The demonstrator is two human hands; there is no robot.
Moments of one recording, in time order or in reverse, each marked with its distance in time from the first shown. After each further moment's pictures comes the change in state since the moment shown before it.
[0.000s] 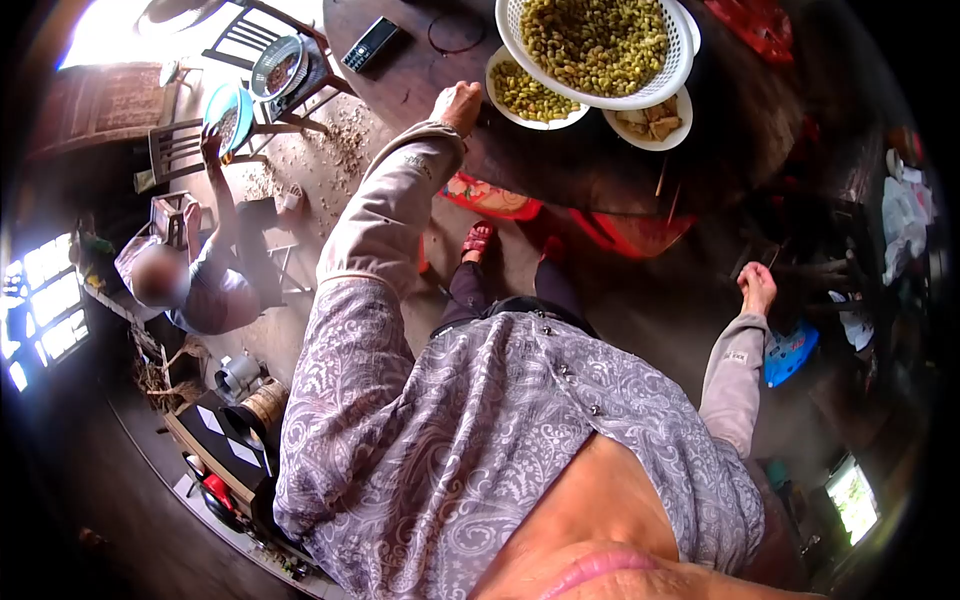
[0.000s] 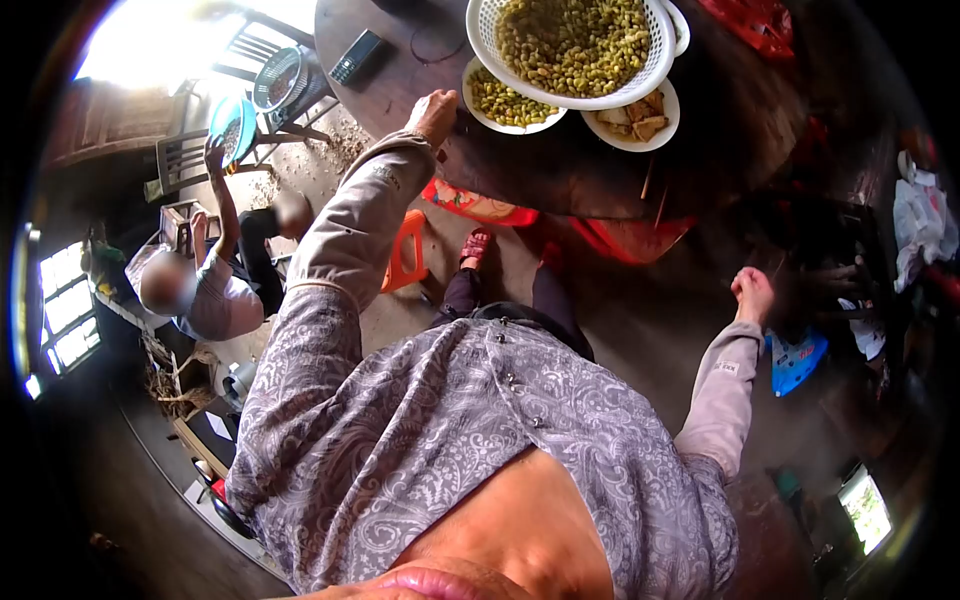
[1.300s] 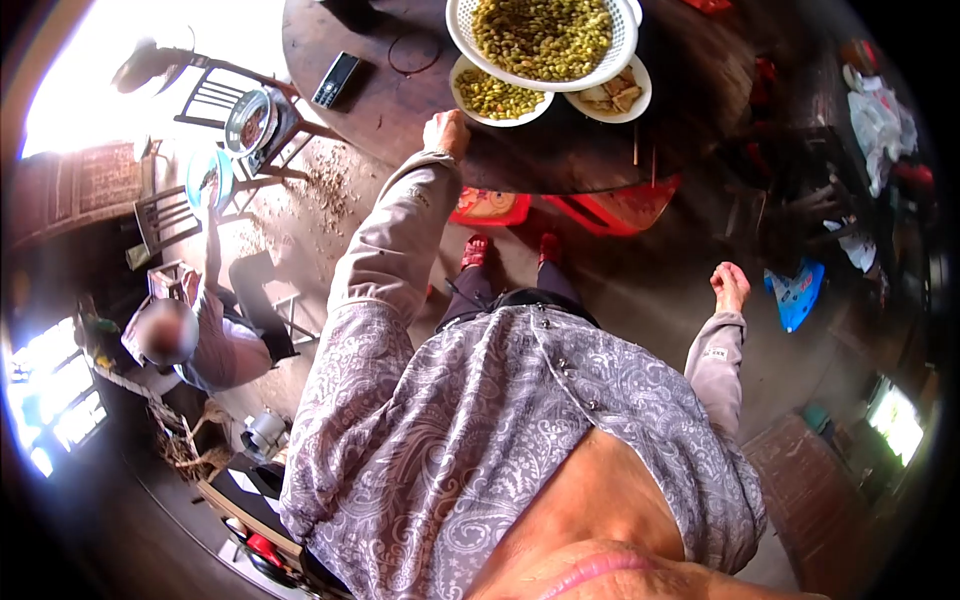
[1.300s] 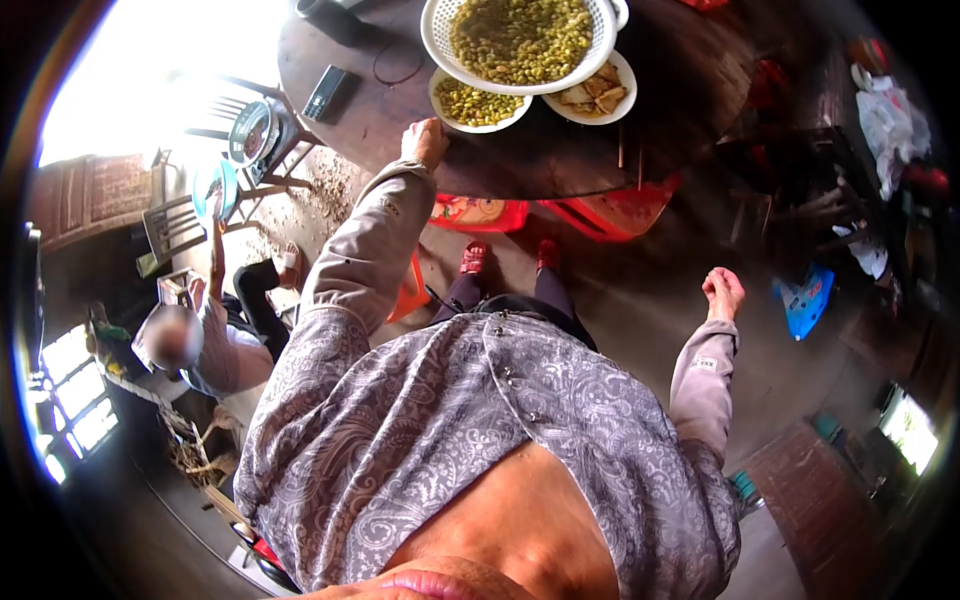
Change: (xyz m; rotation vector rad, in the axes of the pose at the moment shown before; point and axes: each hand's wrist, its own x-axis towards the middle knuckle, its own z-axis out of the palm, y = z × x) left_hand -0.023 0.039 -0.006 -0.207 -0.059 -0.159; right_hand -0.131 0.040 0.017 0.230 0.180 0.125
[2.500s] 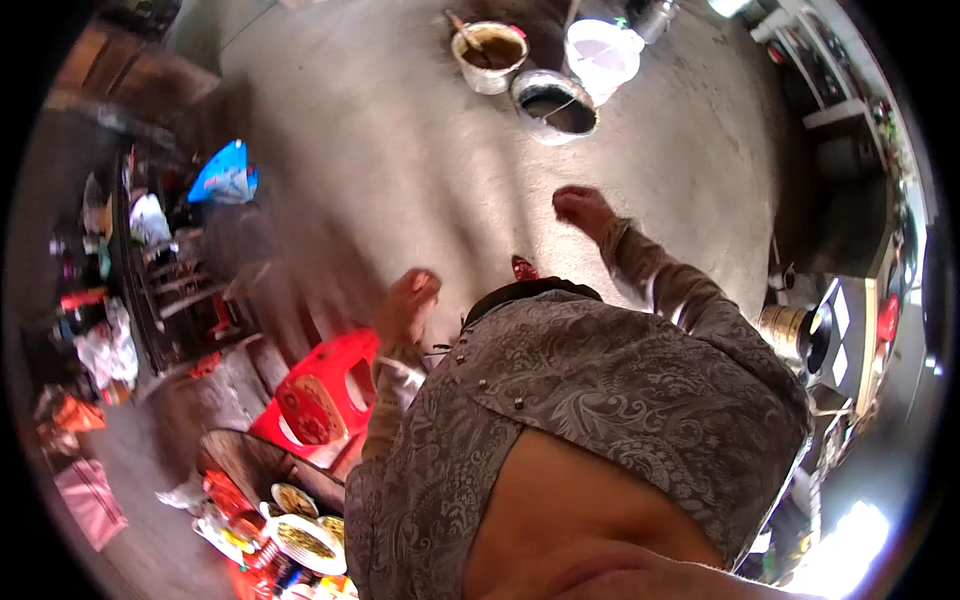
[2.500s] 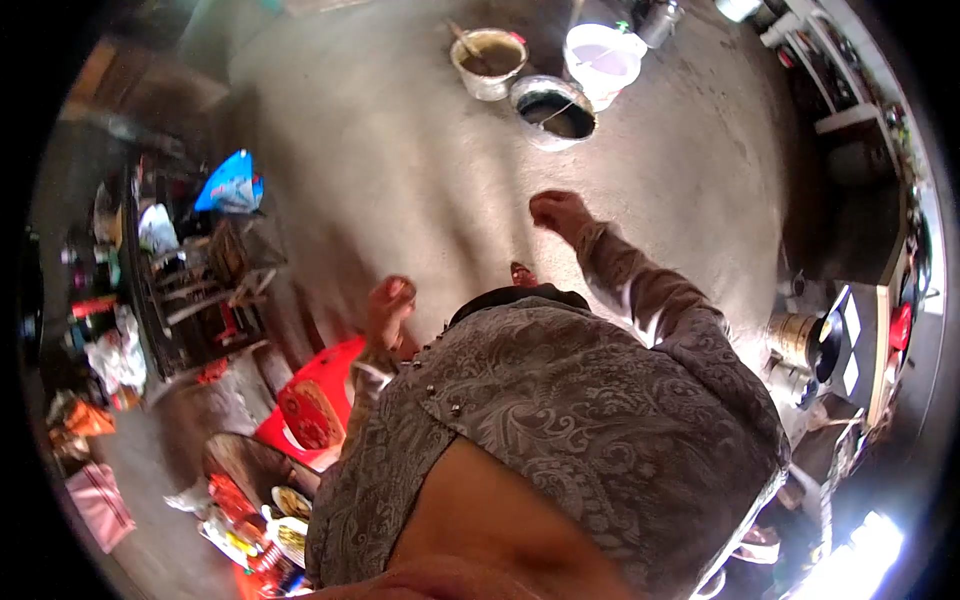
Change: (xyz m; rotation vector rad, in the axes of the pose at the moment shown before) left_hand -0.651 0.310 0.118 -0.065 -1.881 1.052; right_hand -0.753 0.367 -0.089 1.187 1.274 -0.225
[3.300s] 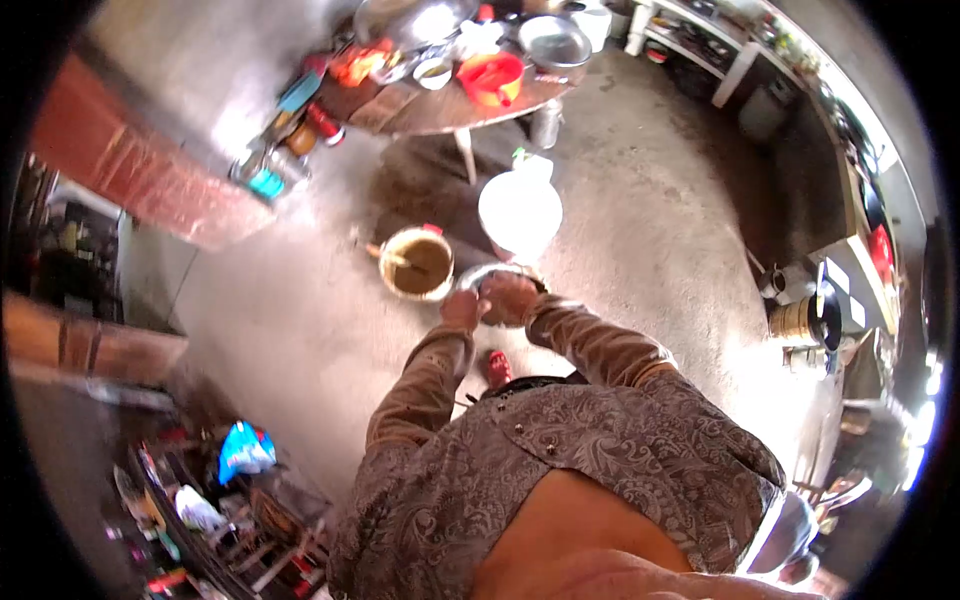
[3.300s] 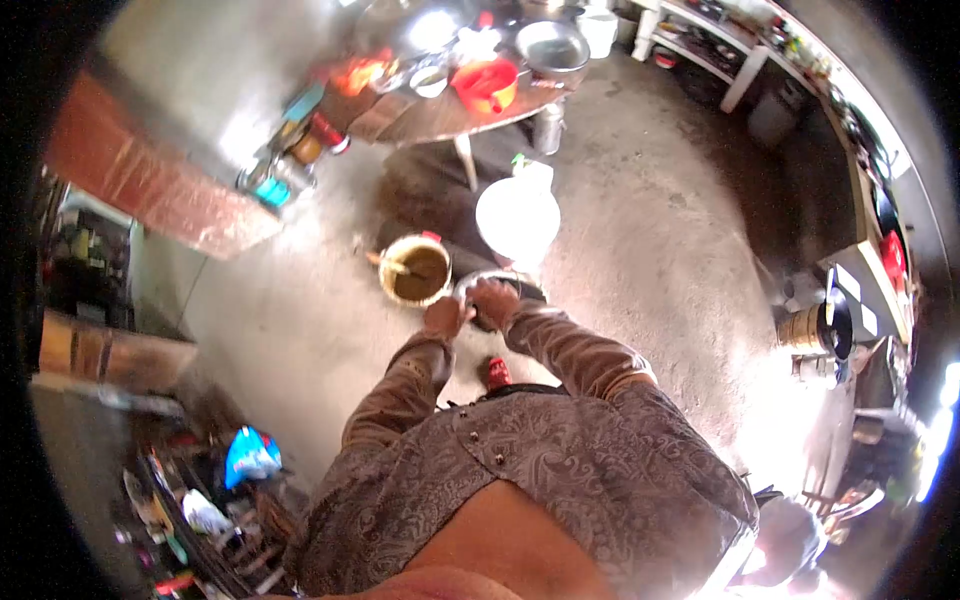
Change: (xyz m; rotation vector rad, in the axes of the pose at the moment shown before) left_hand 0.556 0.181 0.311 1.483 -0.497 0.531; right_hand 0.322 -0.234 -0.104 -1.685 0.431 -0.673
